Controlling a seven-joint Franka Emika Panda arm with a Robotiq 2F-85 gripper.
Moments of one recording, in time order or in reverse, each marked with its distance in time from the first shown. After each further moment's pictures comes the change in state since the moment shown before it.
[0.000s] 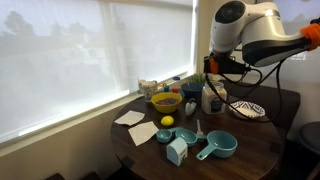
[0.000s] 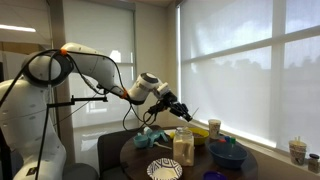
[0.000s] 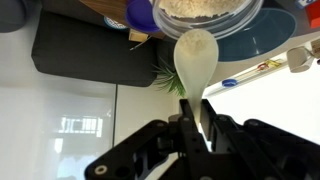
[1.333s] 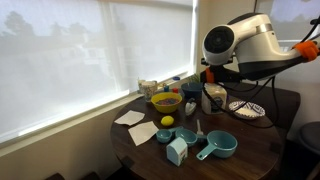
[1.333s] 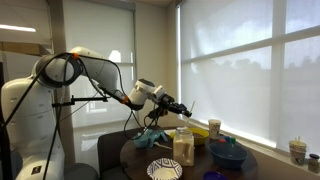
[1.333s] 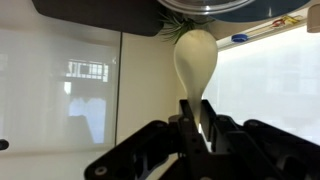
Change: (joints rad) arm 0.098 0.068 0.018 -0.001 -0.270 -0.185 0.151
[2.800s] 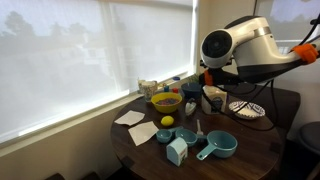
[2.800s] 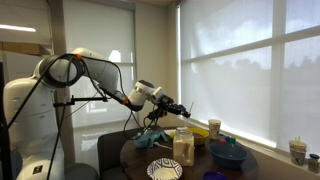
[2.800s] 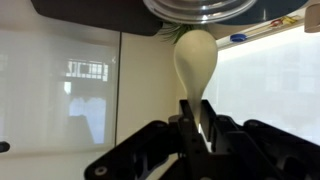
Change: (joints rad) arm 0.025 0.017 -0.003 0.003 -0.004 -0.015 0.027
